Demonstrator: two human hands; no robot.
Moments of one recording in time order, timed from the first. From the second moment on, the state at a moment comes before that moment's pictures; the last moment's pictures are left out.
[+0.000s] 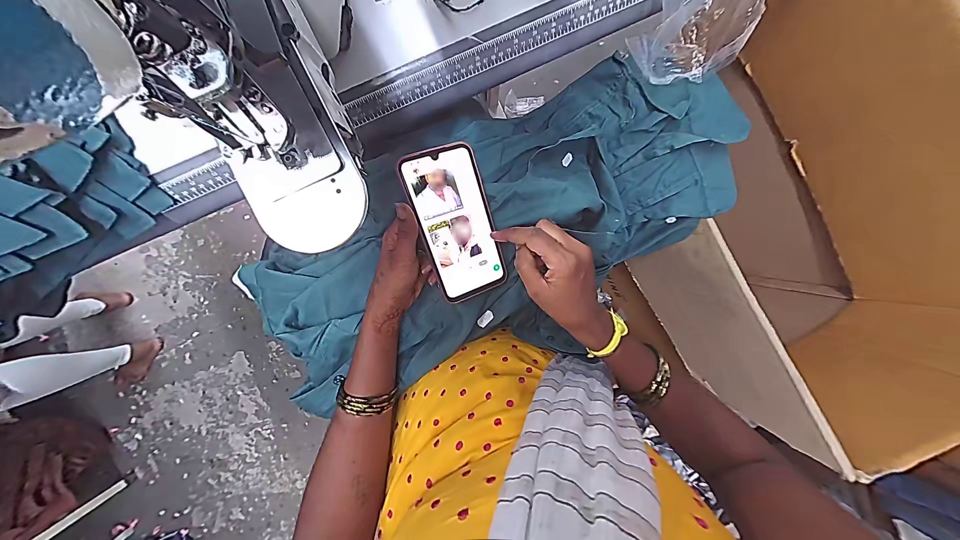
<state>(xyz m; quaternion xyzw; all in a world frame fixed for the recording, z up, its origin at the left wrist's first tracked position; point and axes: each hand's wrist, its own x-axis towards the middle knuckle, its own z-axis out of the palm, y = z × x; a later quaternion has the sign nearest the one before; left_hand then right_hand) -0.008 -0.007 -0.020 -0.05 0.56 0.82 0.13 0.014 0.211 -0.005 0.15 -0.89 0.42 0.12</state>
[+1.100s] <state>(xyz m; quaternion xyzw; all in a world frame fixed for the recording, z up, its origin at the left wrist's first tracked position) -0.008 -0.007 -0.019 -0.07 0.58 0.80 0.14 0.013 0.208 -0.005 0.14 -0.89 0.42 0.11</state>
